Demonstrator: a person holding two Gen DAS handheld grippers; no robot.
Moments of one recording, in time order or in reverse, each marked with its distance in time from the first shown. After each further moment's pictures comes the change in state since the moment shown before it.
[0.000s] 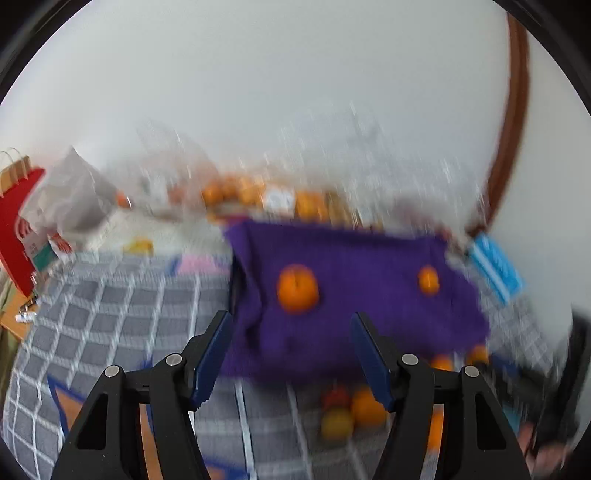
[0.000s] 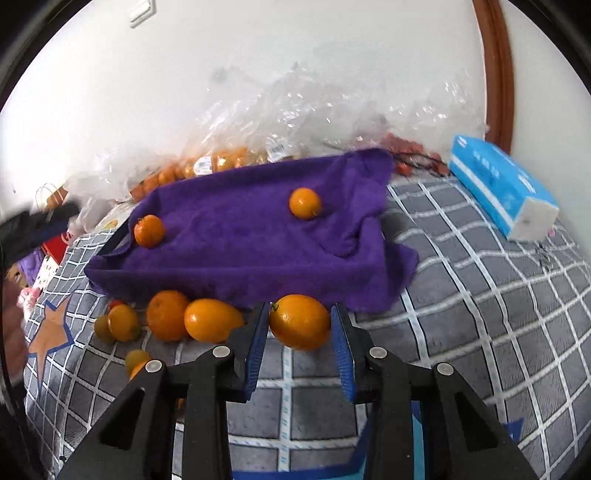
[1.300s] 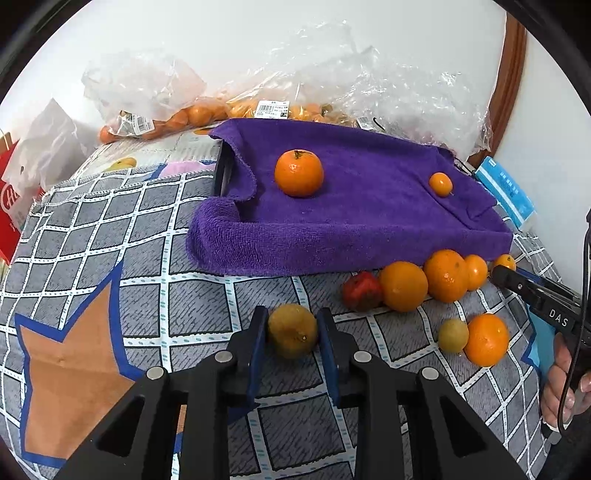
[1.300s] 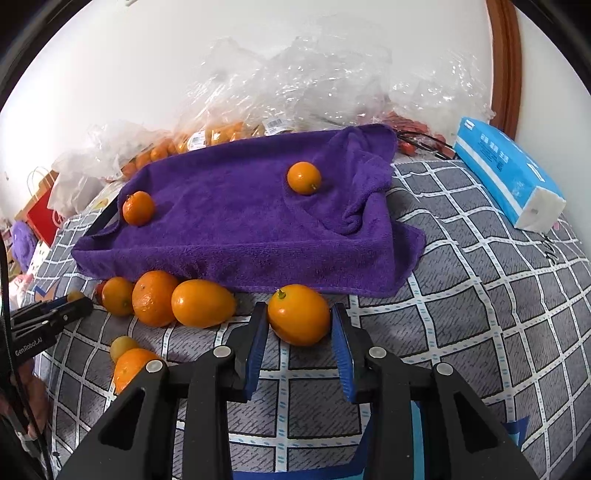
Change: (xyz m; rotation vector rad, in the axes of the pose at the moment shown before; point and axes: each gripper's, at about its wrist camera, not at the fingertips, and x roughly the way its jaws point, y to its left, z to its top) left arm 0.034 0.010 -0.045 0.040 0.158 0.018; right arm 0.016 0.008 0.000 -0.045 0.067 -0.023
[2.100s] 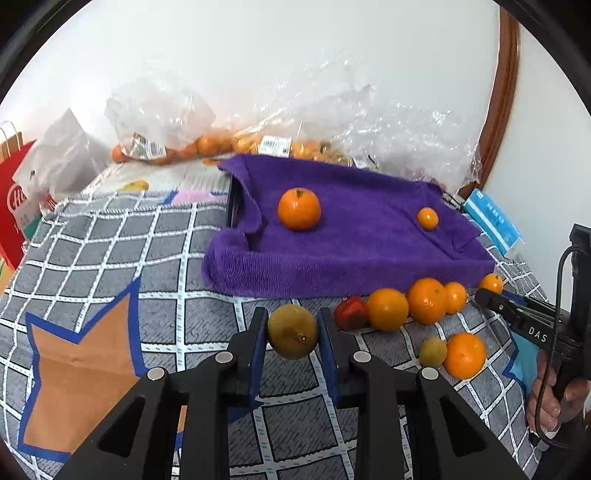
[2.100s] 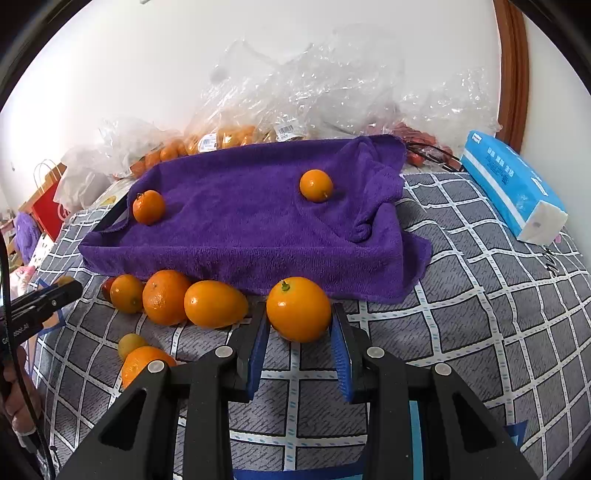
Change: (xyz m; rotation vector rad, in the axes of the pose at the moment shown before) left arm -0.029 0.007 -0.005 -0.035 -0.150 -0.030; right arm -0.009 0.008 -0.001 -0.028 -0.035 0.009
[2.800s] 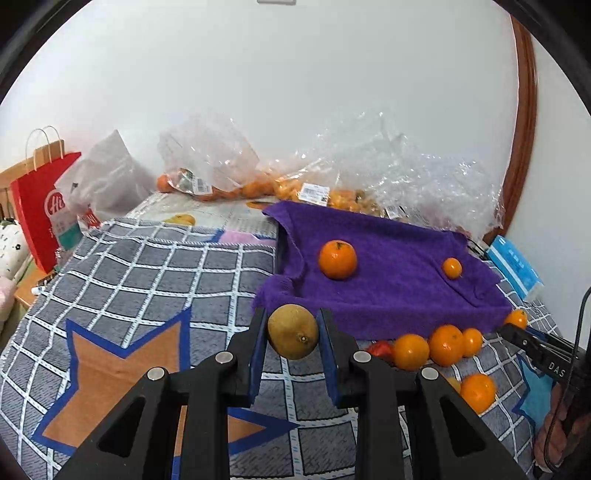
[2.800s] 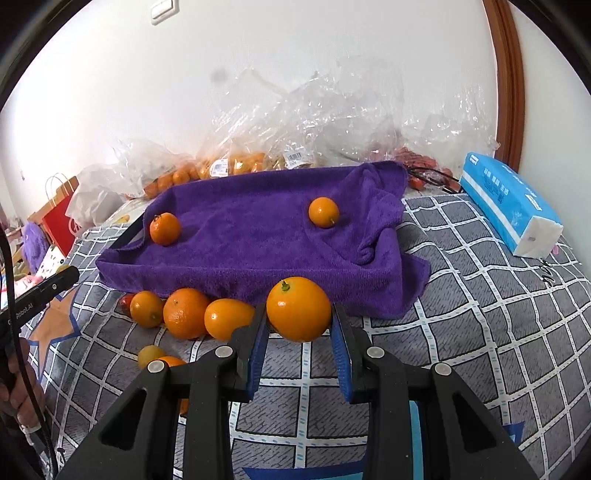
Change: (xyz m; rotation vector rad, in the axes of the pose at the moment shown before) left arm -0.025 0.012 0.004 -0.075 -0.167 0.124; right arm -0.020 0.004 0.000 0.005 -0.102 0.031
